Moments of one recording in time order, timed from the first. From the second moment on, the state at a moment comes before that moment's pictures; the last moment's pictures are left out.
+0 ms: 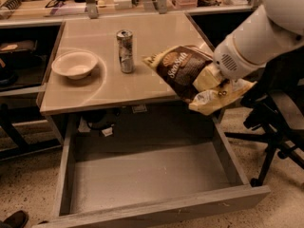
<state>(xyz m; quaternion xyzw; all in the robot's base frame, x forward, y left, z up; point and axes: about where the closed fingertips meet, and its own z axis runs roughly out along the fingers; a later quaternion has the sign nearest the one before) 0.531 -0.146 0.907 -0.35 0.90 0.06 0.26</state>
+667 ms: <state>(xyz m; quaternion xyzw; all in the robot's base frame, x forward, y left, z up) 0.596 -0.114 0.900 -0.37 0.89 0.08 0.26</state>
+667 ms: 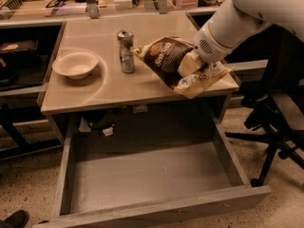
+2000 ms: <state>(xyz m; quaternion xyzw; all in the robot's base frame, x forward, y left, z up) 0.700 -0.148 0.869 -0.34 0.91 0.00 0.23</state>
